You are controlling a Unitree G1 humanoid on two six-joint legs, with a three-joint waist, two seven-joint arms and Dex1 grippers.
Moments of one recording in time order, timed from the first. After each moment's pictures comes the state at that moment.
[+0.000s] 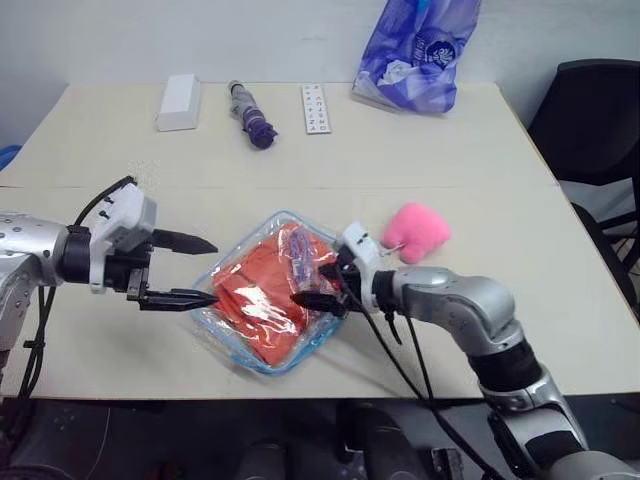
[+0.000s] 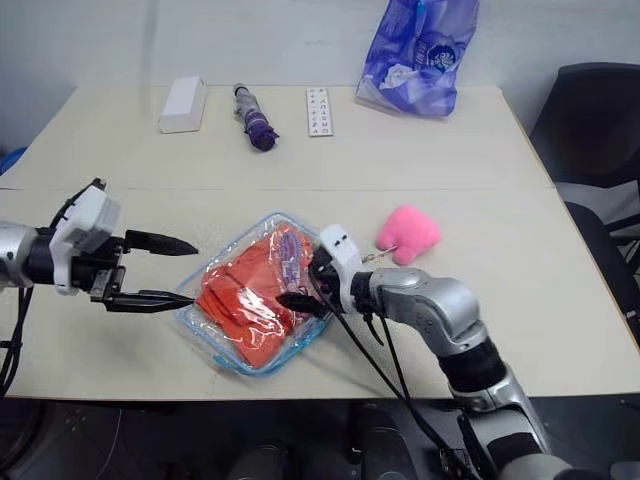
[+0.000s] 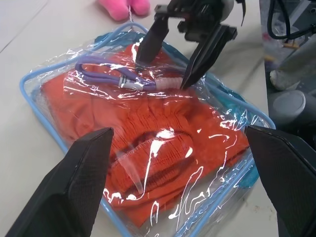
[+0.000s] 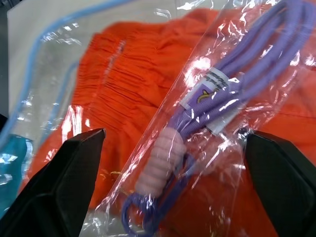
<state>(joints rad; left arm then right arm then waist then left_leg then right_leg) -0.42 1.11 0.14 -0.14 -0.59 0.59 -1.31 -0.63 -0.34 0.30 -0.18 0.61 1.02 0.49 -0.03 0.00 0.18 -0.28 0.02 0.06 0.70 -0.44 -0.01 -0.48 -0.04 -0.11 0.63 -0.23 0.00</state>
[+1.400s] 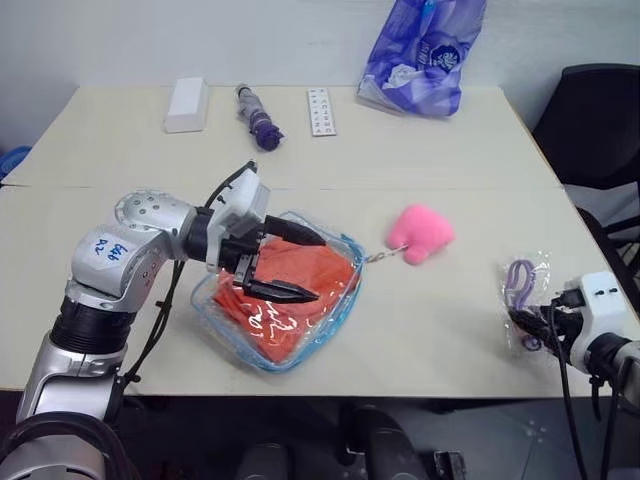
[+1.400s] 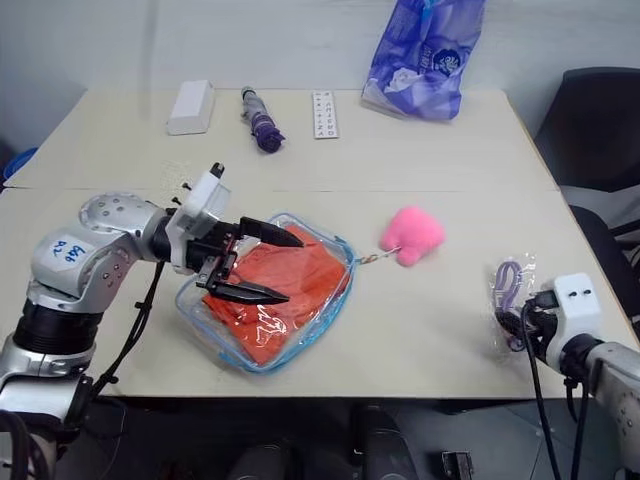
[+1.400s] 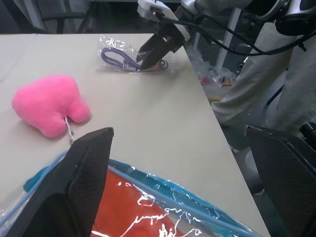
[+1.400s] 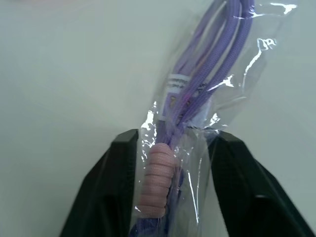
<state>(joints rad) -0.74 0.72 -0.13 -0.14 -0.58 0.63 -1.30 0.12 -0.73 -0.54 -0.38 0.52 0.96 0.55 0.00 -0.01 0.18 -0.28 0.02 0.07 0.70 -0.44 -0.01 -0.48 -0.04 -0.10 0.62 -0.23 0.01</state>
